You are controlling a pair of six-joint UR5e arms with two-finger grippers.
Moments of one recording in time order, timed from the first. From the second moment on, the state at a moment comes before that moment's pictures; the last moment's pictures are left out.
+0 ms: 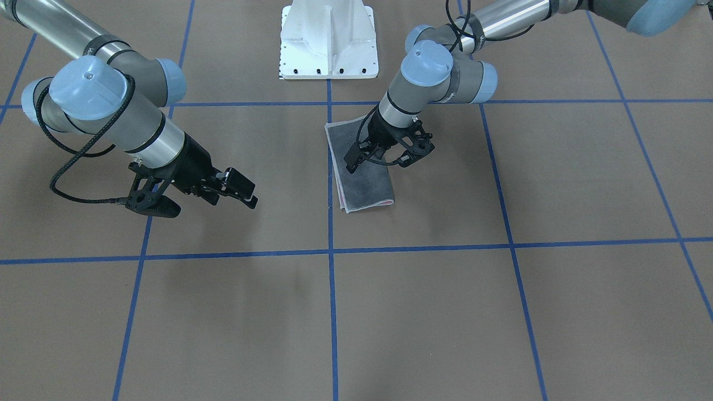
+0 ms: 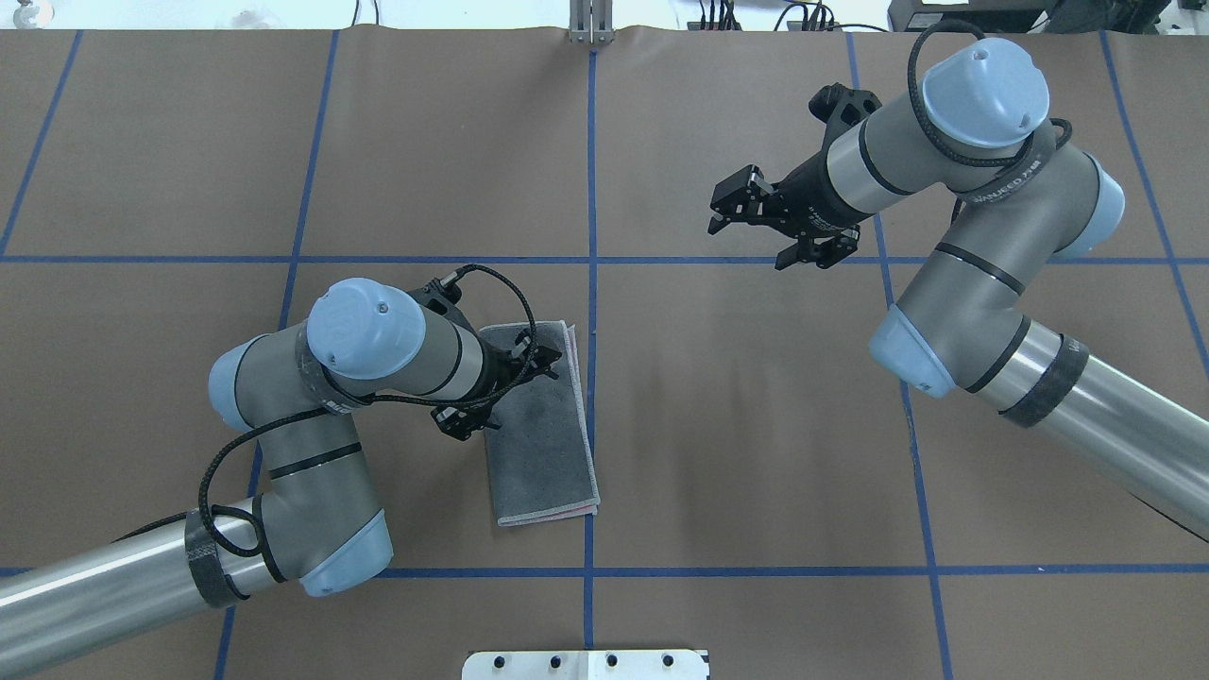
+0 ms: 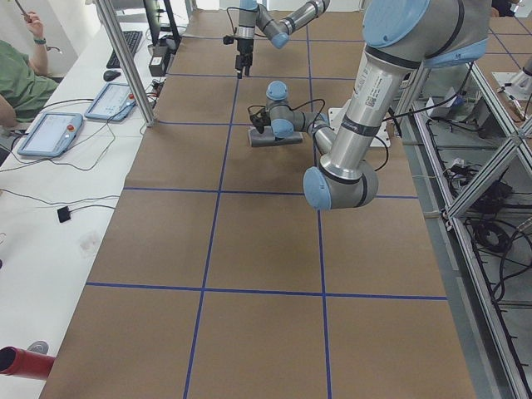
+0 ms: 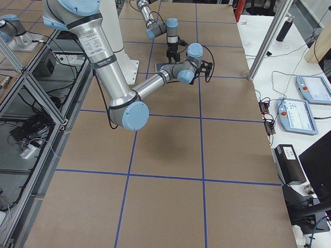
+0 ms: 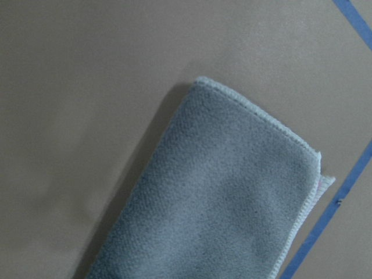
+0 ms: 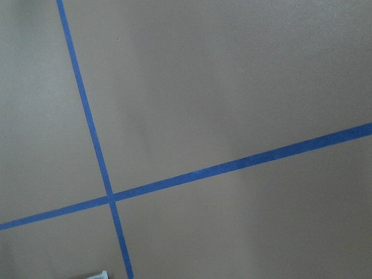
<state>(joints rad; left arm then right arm) -0.47 -2.13 -1.57 -2.11 -1.89 -1.98 0.81 -1.08 1.60 -1.03 2.19 1.50</state>
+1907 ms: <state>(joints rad) -0.32 -2.01 -1.82 -1.95 -1.80 -1.99 0.81 -1.08 1.61 -1.03 2.20 1.50</state>
